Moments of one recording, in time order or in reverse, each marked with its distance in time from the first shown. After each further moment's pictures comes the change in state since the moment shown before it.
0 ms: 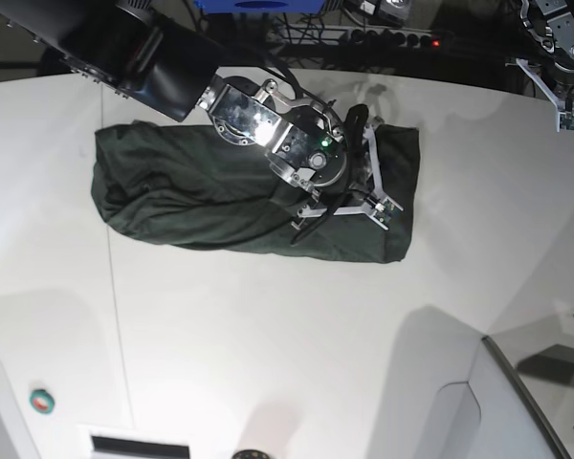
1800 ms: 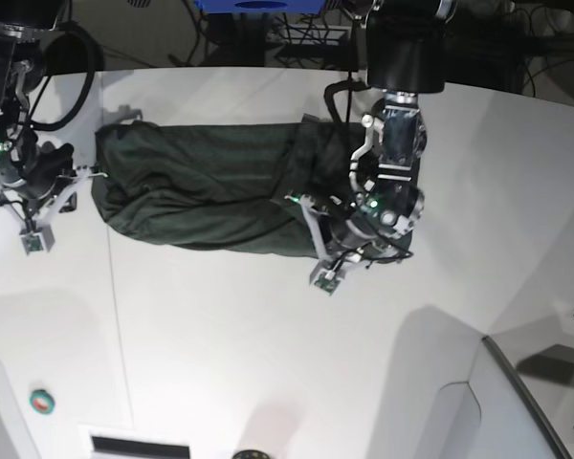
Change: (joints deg) left arm -32.3 11.8 44.7 -21.4 -3.0 0.5 0.9; right arm -25.1 14.4 77.8 32.0 -0.4 26.3 -15.5
